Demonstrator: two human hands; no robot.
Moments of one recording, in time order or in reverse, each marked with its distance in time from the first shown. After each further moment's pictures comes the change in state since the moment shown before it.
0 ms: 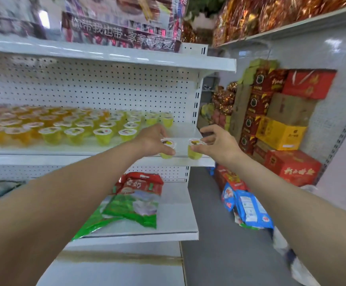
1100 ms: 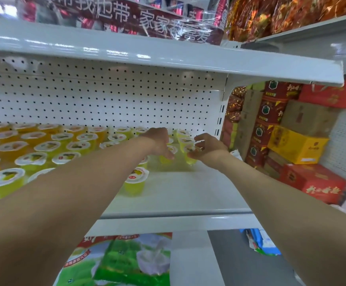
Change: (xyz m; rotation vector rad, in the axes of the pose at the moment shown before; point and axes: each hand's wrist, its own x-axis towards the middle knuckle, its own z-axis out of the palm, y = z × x) left_hand 0.210 -0.065 -0.043 0.470 -0.139 -0.015; right_hand 0.223 0.018 0.116 -0.135 -0.091 0.178
